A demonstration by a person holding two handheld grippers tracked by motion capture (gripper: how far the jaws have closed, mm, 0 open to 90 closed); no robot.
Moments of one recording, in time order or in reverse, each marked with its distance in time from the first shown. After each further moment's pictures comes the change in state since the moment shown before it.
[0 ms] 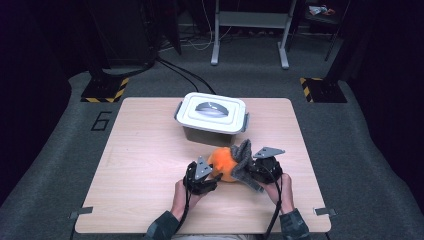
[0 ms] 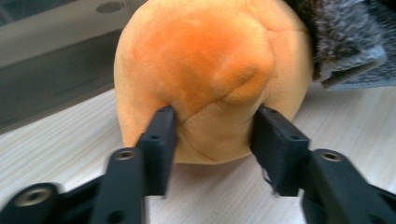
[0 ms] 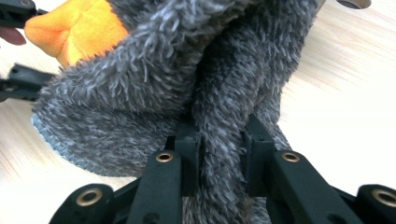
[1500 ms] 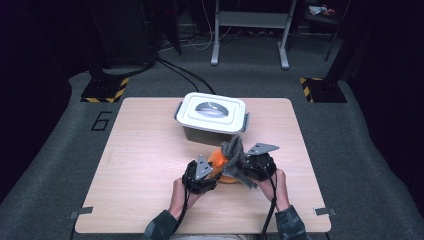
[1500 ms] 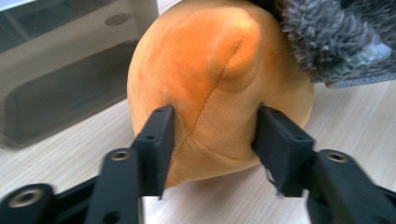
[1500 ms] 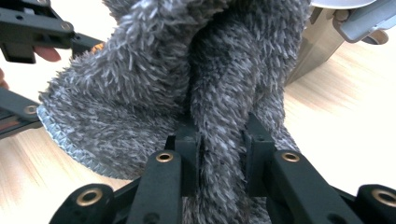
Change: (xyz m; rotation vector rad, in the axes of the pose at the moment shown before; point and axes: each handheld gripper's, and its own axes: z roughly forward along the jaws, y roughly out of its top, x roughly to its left) left arm -0.001 0.008 -0.008 -0.013 0.009 0.045; right arm 0.015 0.023 -0.002 -0.041 0.043 -0.042
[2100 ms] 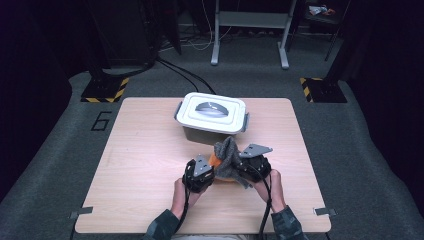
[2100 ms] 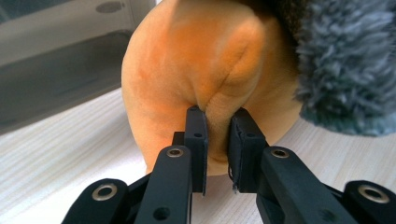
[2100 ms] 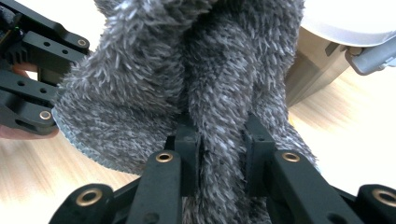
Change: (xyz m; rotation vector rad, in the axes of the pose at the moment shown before) left arm 0.006 -0.004 0.005 0.007 -0.040 -0.088; right arm 0.018 0.011 -0.001 -0.021 -0.019 -0.083
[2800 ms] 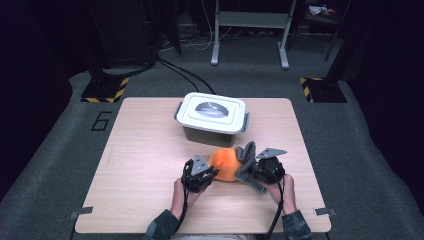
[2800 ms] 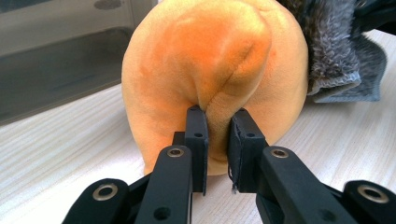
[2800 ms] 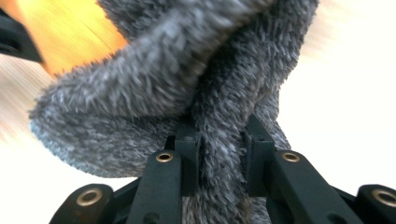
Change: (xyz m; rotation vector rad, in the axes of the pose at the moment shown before) left arm 0.003 -0.003 0.000 -0.008 -0.017 -0.030; right arm -0.040 -0.051 0.008 0.112 -0.045 0.160
